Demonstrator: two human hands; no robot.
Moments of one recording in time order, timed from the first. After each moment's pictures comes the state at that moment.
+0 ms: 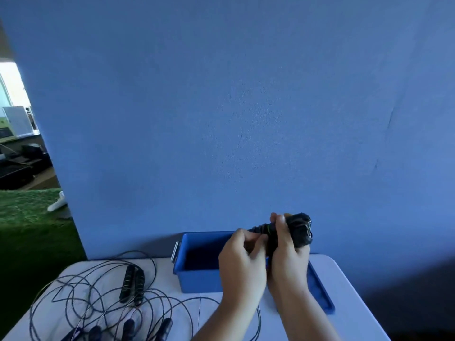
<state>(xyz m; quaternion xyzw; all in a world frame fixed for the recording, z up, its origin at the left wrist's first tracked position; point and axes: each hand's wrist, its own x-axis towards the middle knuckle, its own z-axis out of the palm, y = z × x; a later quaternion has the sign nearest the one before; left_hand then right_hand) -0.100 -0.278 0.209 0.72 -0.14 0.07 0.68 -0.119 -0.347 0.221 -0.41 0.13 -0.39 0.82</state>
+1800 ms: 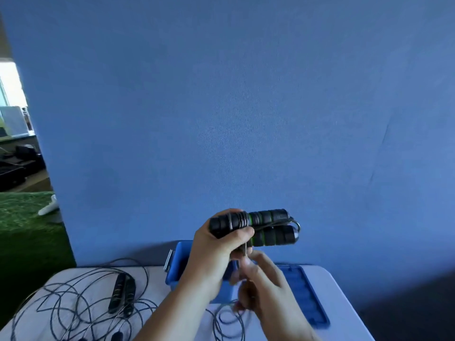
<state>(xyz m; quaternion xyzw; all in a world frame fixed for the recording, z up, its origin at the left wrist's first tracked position) -0.074 -0.237 0.264 0.51 -0.20 -0.15 0.83 -0.147 -0.340 0.202 -0.62 0.01 -0.15 0.77</state>
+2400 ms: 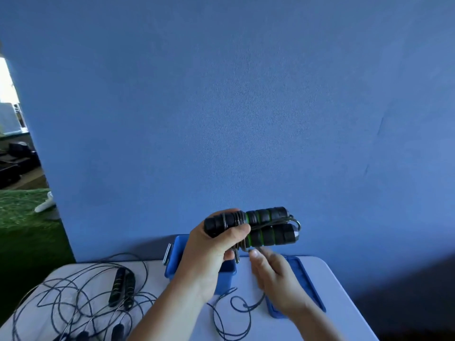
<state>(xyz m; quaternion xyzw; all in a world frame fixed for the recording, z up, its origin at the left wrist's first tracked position) -0.088 -0.226 0.262 0.55 -0.18 -0.16 0.80 -0.142 -0.374 0.190 -0.75 0.00 -0.17 0.64</state>
